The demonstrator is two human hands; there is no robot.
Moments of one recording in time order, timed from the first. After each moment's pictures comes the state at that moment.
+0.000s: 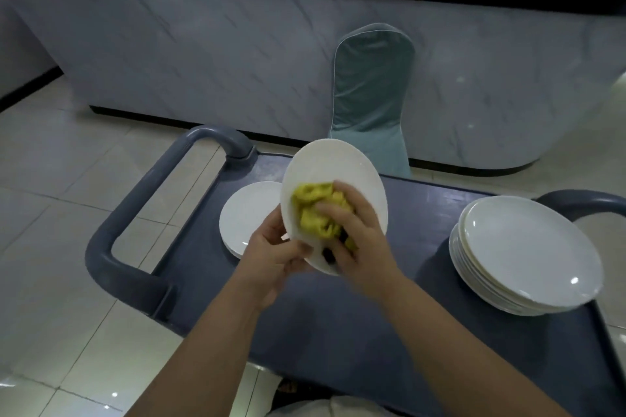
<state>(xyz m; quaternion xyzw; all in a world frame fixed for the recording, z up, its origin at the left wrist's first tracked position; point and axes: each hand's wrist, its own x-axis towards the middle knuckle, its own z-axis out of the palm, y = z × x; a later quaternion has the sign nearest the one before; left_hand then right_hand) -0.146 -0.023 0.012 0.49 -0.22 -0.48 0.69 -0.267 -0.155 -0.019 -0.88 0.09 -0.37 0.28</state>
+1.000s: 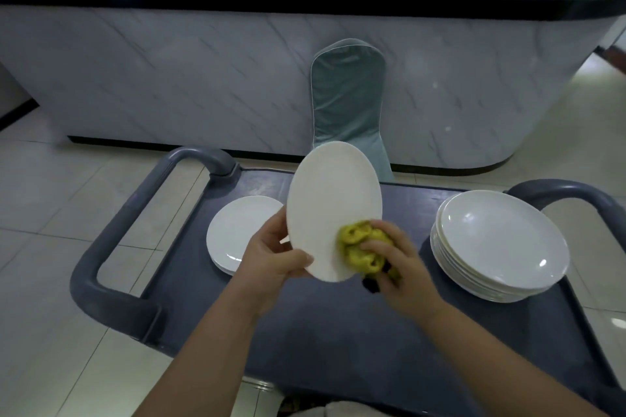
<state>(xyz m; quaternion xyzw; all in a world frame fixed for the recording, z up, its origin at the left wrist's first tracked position) -0.161 -0.030 0.031 0.51 -0.28 -0.48 0.66 -0.350 -0.172 -0.037 -0.88 0.15 -0.38 0.25</state>
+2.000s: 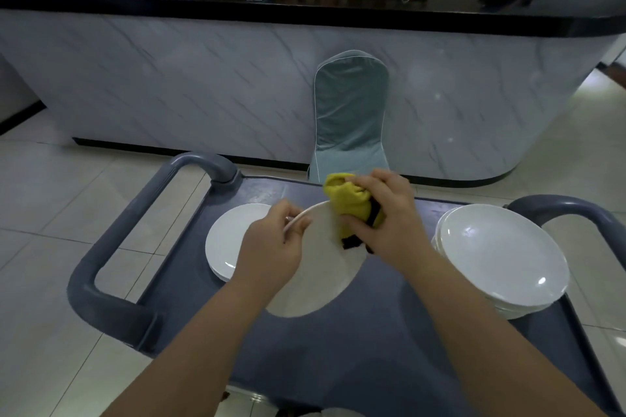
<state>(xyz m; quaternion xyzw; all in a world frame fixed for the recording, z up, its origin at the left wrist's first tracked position) -0.153 -0.053 0.046 0.75 -0.46 -0.03 0.47 -0.302 -0.203 0.042 -0.86 0.23 -0.38 0.24</state>
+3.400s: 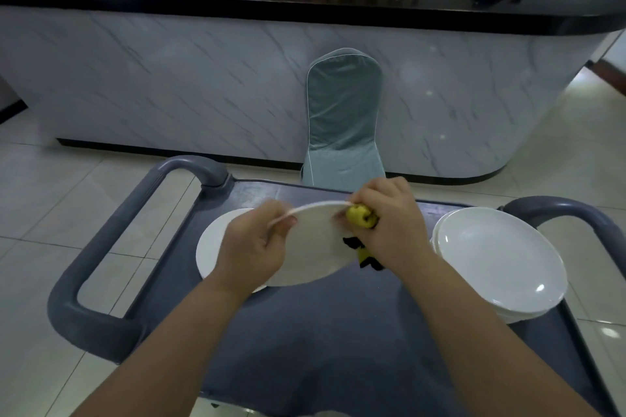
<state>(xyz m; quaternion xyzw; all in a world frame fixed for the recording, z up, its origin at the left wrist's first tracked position) -0.126 -0.060 0.051 0.68 -0.55 0.06 0.48 -0.293 -0.204 0.061 -0.88 0.24 -0.37 0.15</state>
